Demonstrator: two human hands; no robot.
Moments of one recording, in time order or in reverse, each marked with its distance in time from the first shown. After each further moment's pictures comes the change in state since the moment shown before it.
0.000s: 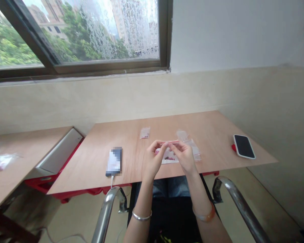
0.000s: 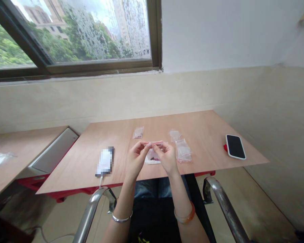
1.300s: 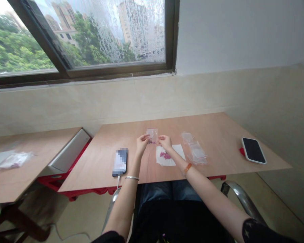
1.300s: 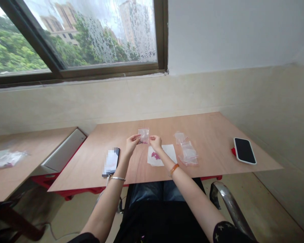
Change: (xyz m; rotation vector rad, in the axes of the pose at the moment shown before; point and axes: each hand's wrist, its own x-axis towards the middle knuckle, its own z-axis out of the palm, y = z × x) left_hand 0.103 -0.138 -0.094 -0.041 0.159 -0.206; right_hand 0.093 0.093 0.057 -0.278 -0.016 0.218
